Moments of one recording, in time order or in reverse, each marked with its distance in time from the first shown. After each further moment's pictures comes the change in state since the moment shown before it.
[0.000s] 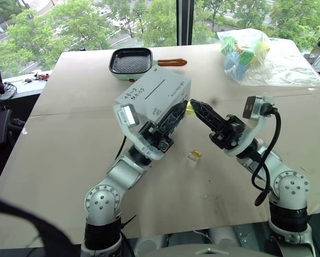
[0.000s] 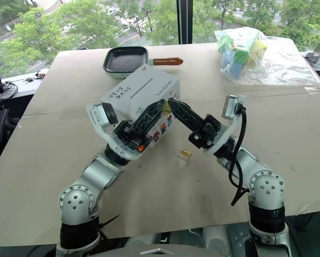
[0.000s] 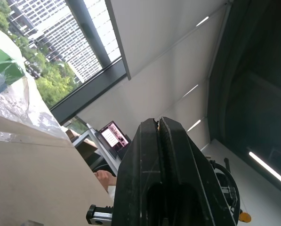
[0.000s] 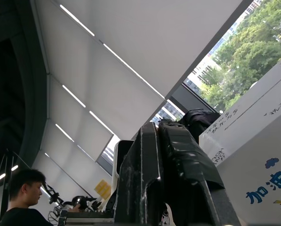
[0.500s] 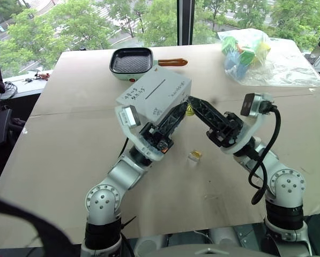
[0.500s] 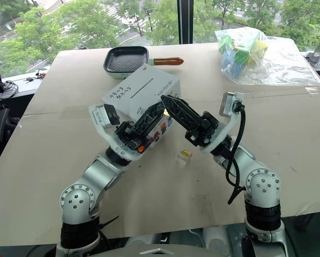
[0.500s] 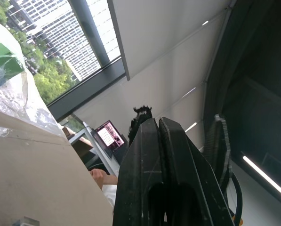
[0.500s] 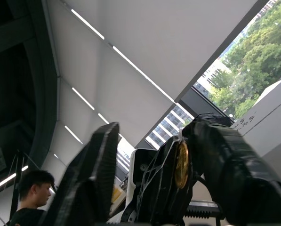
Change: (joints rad) left arm 0.010 0.005 0.010 0.023 -0.041 -0.004 -0.004; right arm -0.016 0.022 0.003 0.004 -0.002 -0.035 -0.005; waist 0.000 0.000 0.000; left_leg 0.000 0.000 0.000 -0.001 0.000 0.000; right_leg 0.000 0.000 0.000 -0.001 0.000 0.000
